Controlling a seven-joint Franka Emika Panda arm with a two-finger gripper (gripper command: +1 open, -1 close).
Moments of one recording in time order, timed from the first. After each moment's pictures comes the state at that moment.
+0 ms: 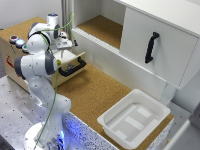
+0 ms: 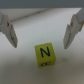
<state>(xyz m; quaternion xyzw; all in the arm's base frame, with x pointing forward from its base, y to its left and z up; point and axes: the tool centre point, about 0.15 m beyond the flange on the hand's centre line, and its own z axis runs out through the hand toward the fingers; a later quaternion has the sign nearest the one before) 0.302 0.291 0.361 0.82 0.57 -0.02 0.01</state>
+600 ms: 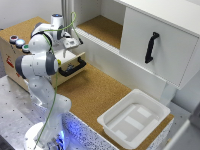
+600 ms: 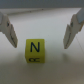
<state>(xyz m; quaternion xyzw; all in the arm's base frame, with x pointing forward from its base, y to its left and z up) 0.313 0.288 0.343 0.76 0.65 0.00 0.00</state>
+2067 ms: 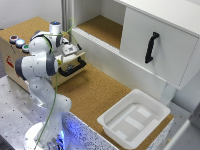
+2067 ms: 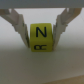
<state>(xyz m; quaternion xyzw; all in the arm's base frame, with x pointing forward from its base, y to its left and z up) 0.301 0.282 0.313 0.77 0.63 0.00 0.01</state>
